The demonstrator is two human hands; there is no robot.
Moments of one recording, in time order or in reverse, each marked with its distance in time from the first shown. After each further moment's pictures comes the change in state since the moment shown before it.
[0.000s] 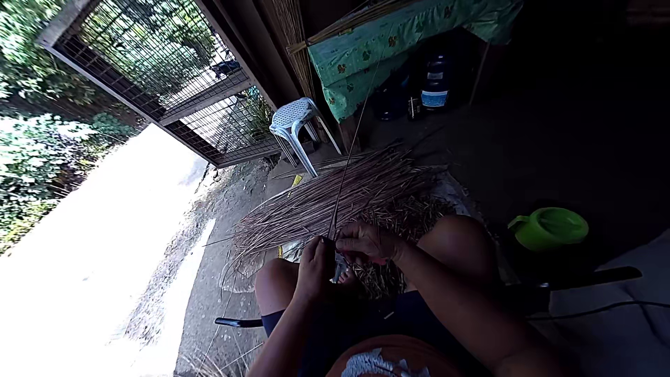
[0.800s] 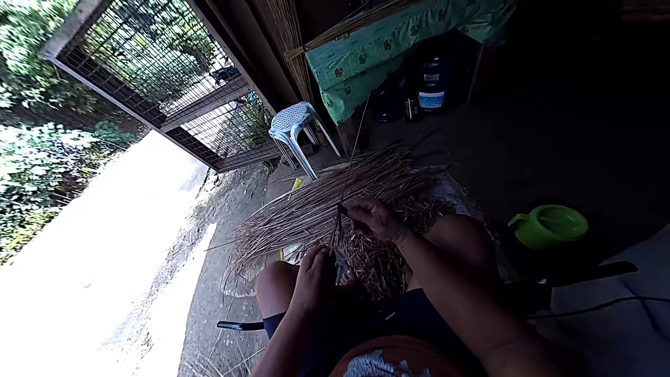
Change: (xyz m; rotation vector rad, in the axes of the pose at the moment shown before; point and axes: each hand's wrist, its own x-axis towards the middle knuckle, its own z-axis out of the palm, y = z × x) left_hand -0.017 0.007 -0.001 -0.089 -0.069 -0.063; right_hand 0.005 0.000 -0.032 -0.036 0.456 -0.152
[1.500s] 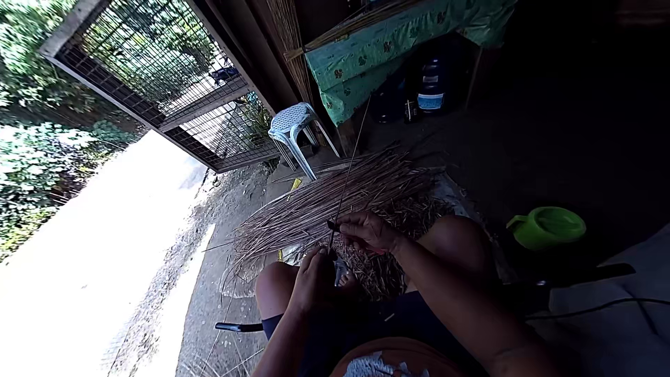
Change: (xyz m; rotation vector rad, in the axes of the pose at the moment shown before) left_hand 0.001 -0.006 -0.008 -0.036 -0.072 -0.001; right_hand -0.009 0.000 0.015 0.095 -0.164 0.122
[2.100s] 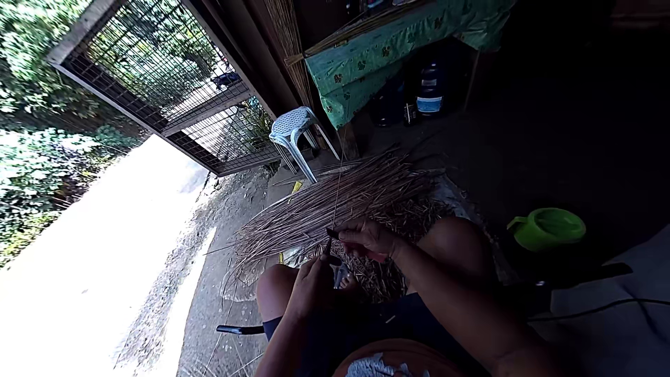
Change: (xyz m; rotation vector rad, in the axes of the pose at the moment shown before) left_hand -0.008 -0.003 -0.011 0.050 -0.035 -0.055; right_hand -0.004 0.002 0.004 0.037 -0.076 0.087
